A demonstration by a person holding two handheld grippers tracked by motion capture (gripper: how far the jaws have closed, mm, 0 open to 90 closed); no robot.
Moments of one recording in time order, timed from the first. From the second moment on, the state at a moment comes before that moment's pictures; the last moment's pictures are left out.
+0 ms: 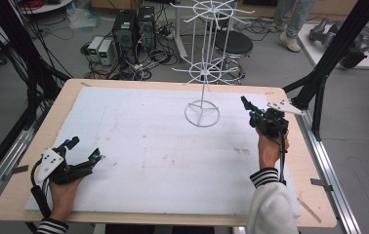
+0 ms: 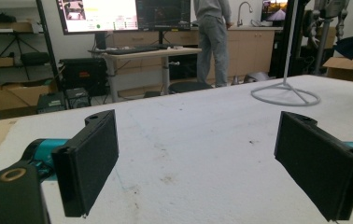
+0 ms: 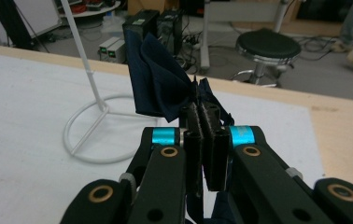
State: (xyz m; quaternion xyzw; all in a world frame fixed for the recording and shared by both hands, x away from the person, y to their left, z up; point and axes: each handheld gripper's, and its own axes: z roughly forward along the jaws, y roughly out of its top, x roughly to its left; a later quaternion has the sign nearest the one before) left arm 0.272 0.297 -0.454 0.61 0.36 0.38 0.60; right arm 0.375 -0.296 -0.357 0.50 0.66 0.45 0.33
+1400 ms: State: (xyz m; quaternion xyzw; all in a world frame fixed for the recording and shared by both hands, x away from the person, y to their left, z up) left arm 0.272 0.297 -0.454 0.61 0.36 0.38 0.60; right arm 0.356 -0.267 -0.294 0.44 0.60 0.53 0.41
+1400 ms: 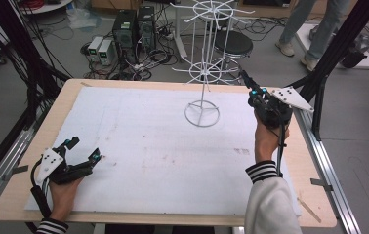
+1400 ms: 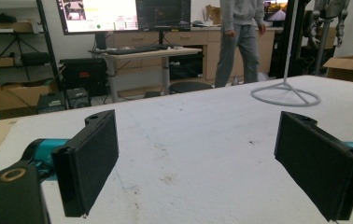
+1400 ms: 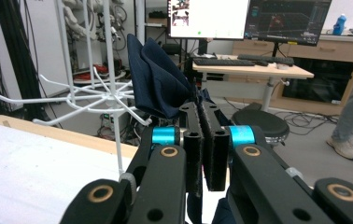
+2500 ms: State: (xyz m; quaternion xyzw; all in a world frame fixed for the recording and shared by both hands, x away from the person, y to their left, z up) left arm 0.272 0.297 -0.454 0.61 0.36 0.38 0.60; right arm 0.377 -0.231 -0.298 0.42 0.61 0.55 0.40
